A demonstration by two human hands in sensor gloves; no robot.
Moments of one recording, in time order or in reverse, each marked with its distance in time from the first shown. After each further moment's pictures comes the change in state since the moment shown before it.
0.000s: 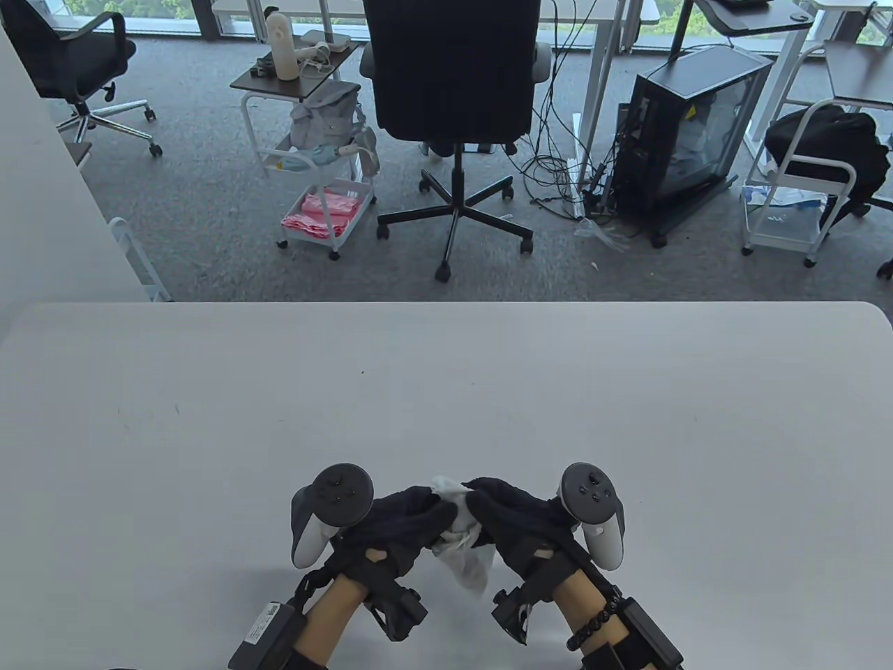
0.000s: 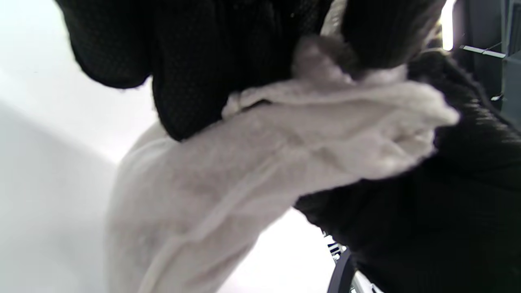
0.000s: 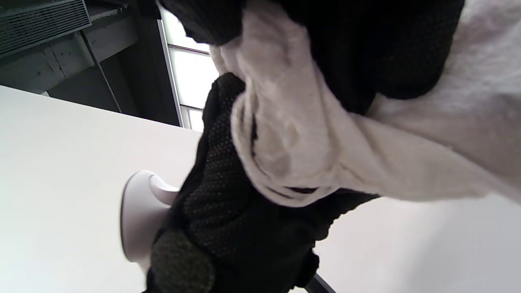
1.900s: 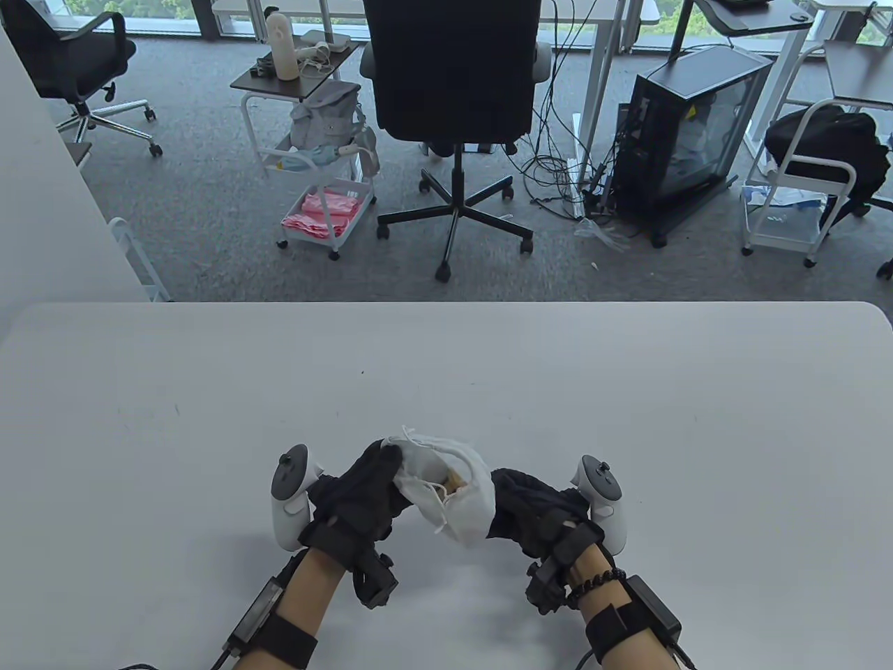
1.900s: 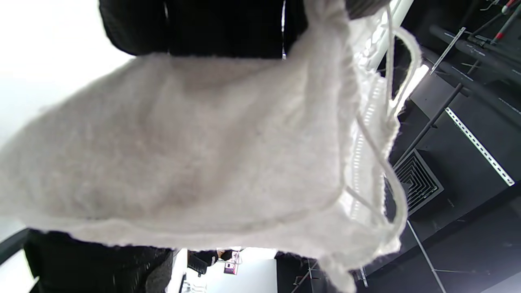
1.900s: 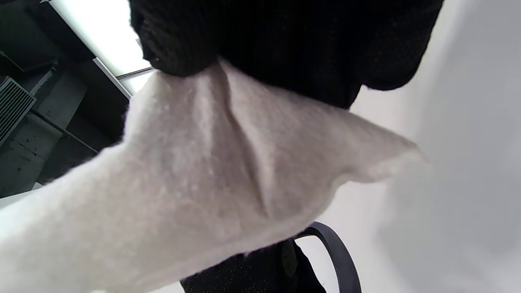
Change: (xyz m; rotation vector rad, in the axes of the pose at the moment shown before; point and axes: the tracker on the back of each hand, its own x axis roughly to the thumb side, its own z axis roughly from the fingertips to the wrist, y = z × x) left_hand -0.032 0.025 -0.018 -0.090 -0.169 0.764; right_hand -0.077 -0.029 -0.026 0.122 0.152 -0.457
